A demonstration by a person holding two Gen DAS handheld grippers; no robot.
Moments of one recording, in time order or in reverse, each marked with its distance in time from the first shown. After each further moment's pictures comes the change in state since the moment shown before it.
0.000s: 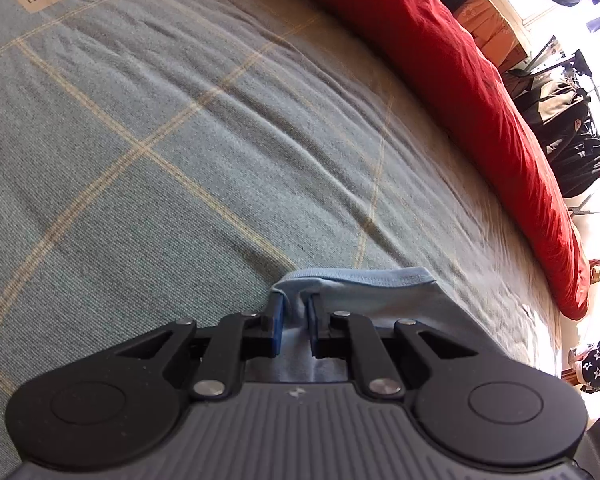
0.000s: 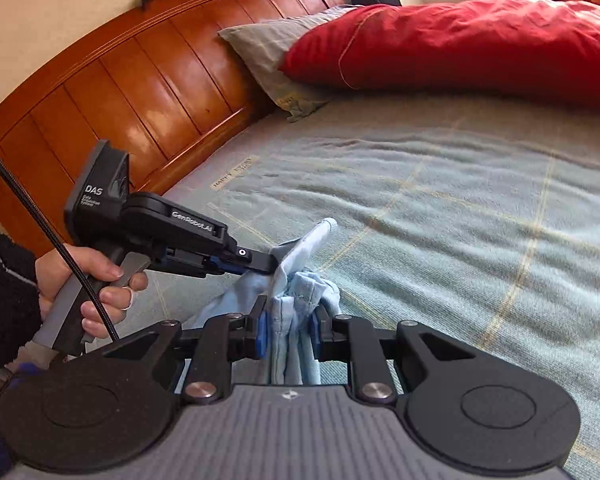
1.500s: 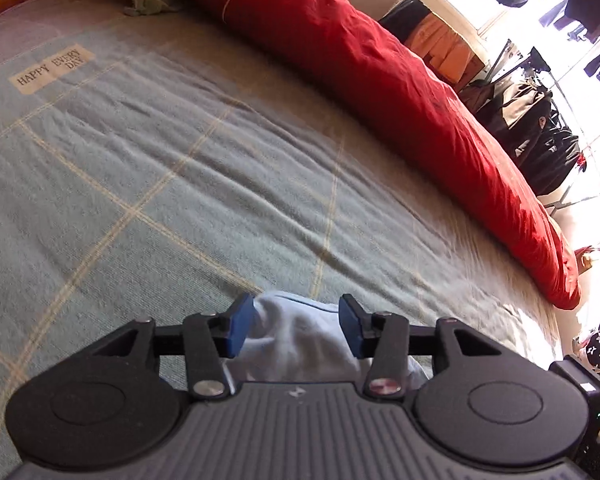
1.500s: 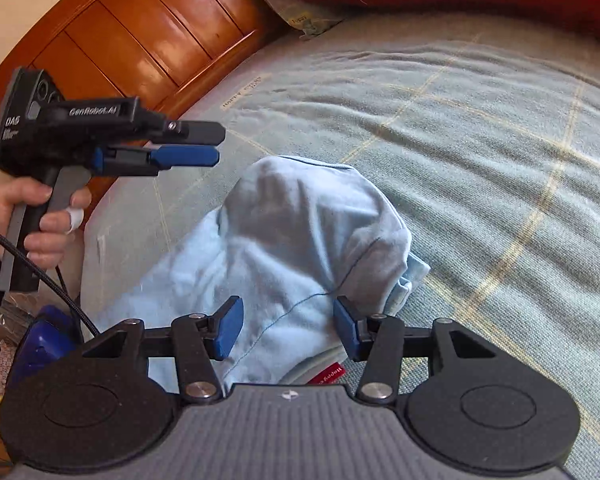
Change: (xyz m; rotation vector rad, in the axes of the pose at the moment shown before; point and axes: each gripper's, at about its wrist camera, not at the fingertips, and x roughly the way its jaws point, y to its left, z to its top) left arm -0.038 -0.011 0.005 0.112 -0.090 -0.030; right arm 0.026 -0.026 -0.016 0.017 0.272 0.117
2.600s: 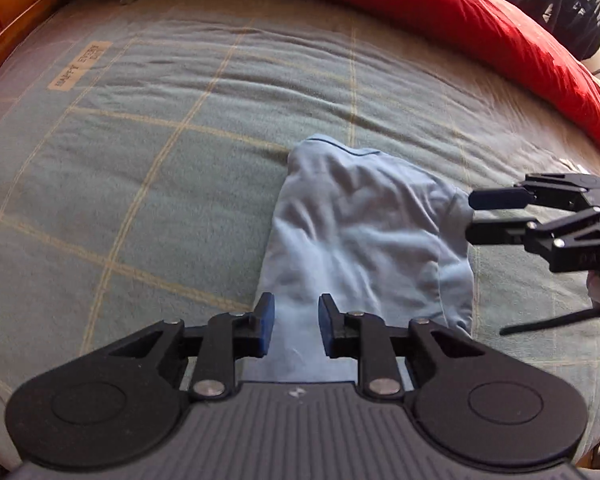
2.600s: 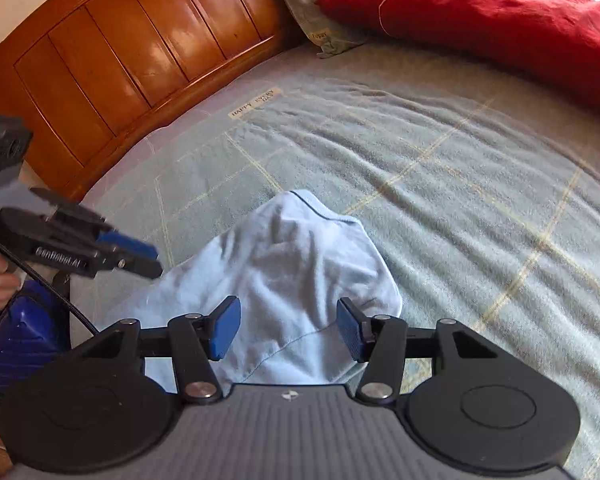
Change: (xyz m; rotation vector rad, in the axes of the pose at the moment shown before) left arm -0.062 -0.039 -0.088 0.221 0.166 0.256; right arm -0.023 0.018 0.041 -0.149 -0.004 -0.055
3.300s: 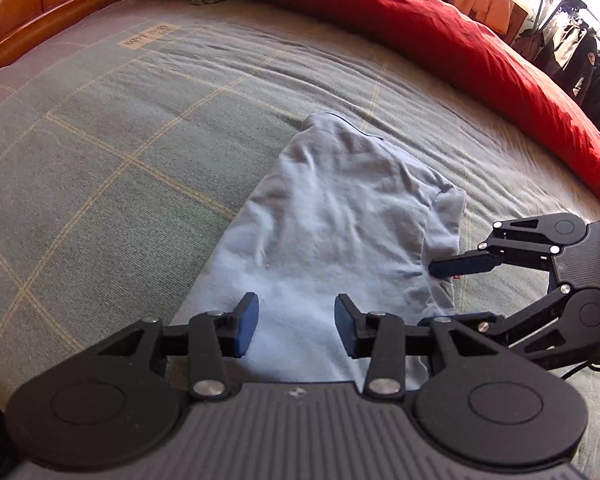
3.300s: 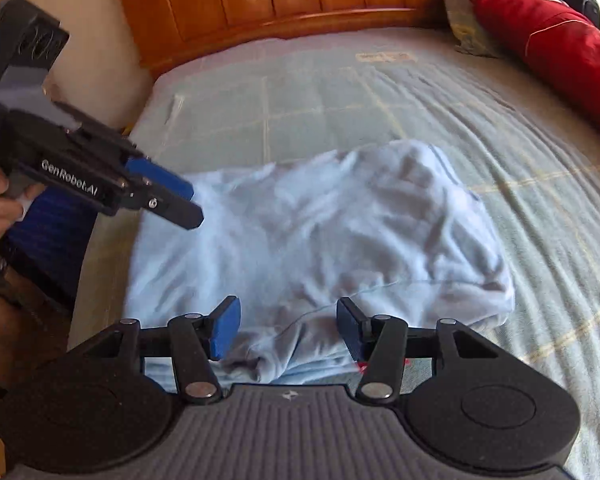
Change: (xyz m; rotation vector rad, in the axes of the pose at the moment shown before) left arm -0.009 -0.026 -0.087 -0.156 -0.164 0.089; right arm 0.017 0.061 -0.073 -0.438 0.187 0.066
